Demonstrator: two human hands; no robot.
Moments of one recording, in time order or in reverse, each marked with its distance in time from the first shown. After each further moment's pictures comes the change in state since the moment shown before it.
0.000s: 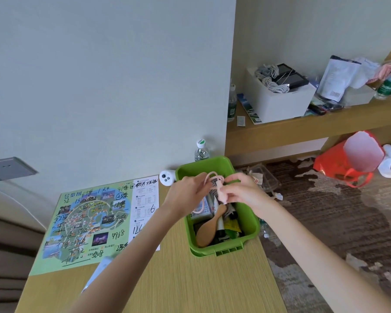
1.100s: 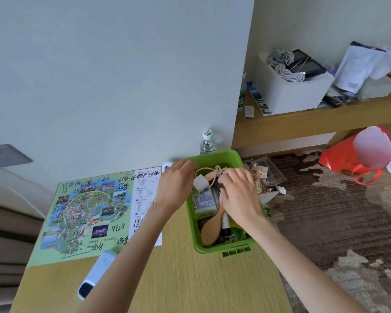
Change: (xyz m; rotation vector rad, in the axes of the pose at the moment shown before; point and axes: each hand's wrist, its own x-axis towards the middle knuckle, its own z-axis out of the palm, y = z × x) left_hand 0.011 -0.050 0.015 -0.018 0.301 -0.018; right_hand 0.023 0.035 0.034 -1.335 0.412 -0.679
